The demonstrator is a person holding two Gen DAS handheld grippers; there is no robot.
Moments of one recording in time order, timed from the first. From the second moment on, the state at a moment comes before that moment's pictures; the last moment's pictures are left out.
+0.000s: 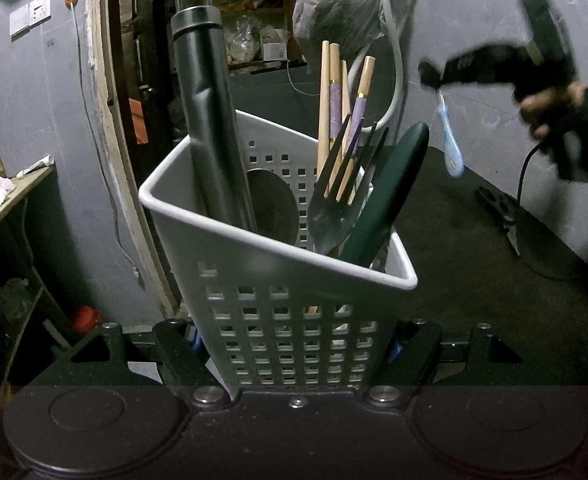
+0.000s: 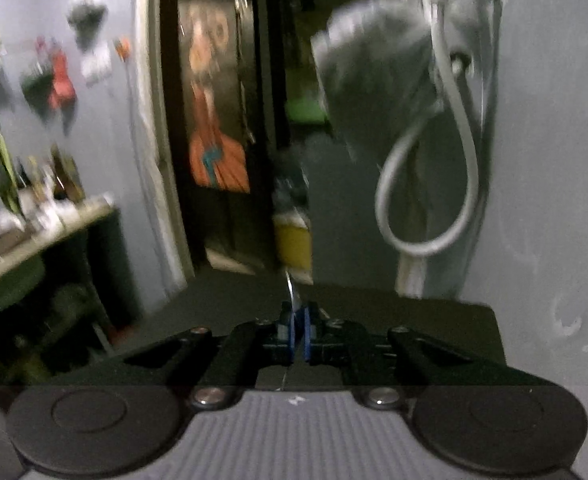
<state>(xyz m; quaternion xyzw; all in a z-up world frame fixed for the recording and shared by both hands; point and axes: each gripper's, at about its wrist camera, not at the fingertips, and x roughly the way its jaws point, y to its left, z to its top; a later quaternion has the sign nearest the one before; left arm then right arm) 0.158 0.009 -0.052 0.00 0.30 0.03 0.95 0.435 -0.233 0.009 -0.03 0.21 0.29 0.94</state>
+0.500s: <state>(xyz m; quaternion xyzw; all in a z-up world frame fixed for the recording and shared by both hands) 0.155 0.011 -0.053 0.00 0.30 0.02 0.95 0.320 -0.206 0.105 0.10 0.04 0.43 0.89</state>
